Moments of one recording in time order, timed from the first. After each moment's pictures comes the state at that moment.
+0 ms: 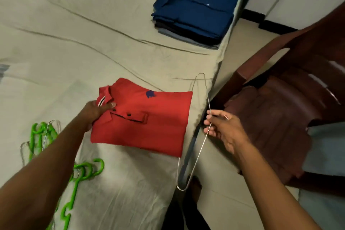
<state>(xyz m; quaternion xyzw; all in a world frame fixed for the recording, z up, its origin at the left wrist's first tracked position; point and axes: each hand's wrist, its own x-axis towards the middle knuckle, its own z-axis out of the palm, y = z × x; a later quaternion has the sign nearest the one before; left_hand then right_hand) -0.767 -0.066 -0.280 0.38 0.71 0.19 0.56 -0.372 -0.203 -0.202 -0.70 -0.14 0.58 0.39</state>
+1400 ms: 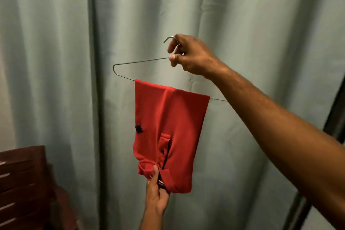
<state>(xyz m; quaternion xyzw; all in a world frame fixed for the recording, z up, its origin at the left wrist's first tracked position) -0.212 -0.760 0.117 0.23 0.07 -0.10 0.96 -0.247 -0.845 0.515 -0.90 -0.23 -0.29 0.24</state>
